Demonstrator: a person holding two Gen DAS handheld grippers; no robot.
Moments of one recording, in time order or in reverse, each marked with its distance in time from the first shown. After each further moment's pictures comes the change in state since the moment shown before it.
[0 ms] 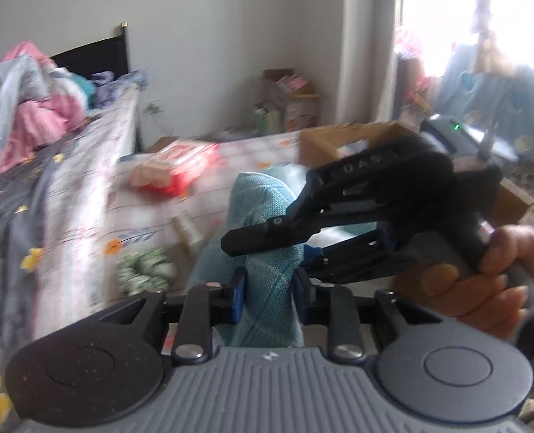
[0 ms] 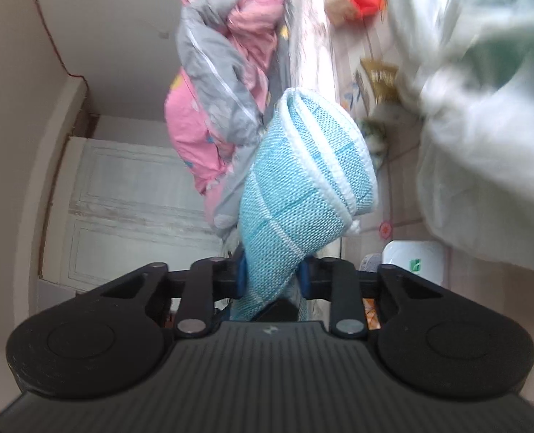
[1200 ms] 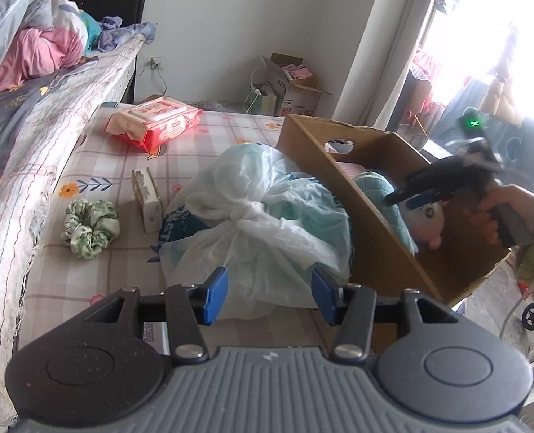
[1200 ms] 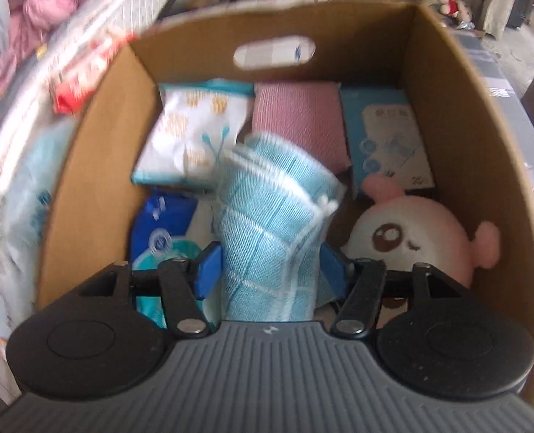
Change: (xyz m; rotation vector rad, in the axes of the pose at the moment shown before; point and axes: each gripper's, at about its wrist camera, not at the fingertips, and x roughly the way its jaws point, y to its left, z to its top) left arm 0.032 -0.005 -0.011 -0.234 0.068 -0.071; right arm -0.151 -0.045 0.157 -0.386 -0.095 -1.053
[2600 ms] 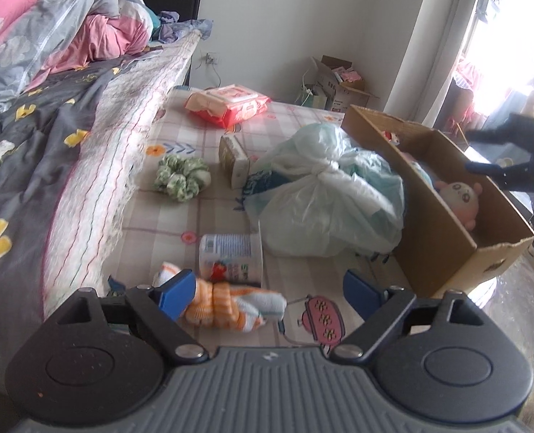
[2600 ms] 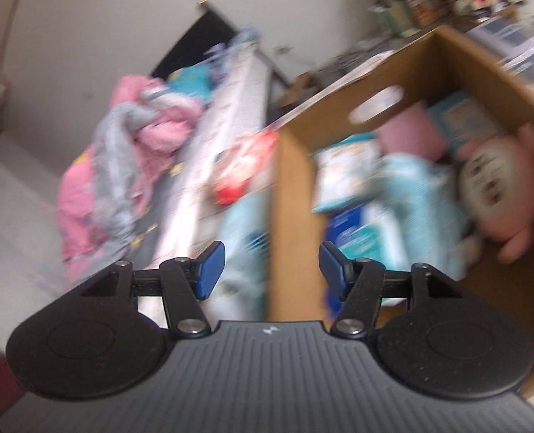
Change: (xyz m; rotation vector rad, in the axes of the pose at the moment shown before) left arm -0.071 0.039 -0.060 -0.070 -0.005 0.148; right arm -0.119 0.029 -0.091 0.235 -0.243 0.549
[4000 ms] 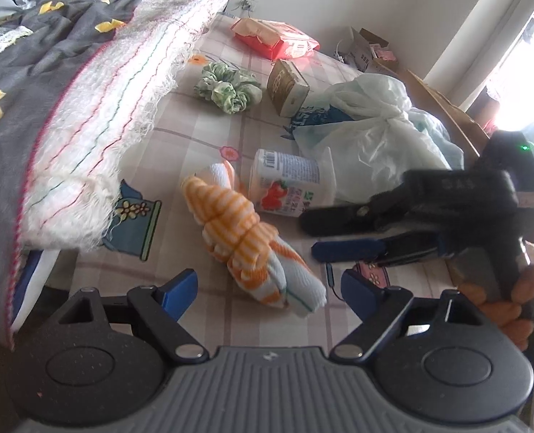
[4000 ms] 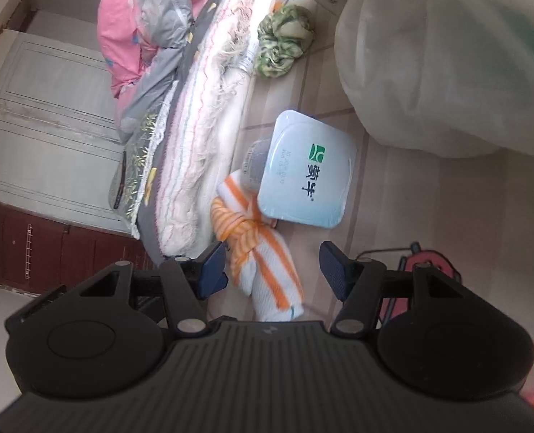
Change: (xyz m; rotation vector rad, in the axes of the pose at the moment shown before) left arm 0.058 0.061 -0.039 -0.209 0.147 -0.040; right arm 0.207 0.074 -0.170 0.017 0.611 0.187
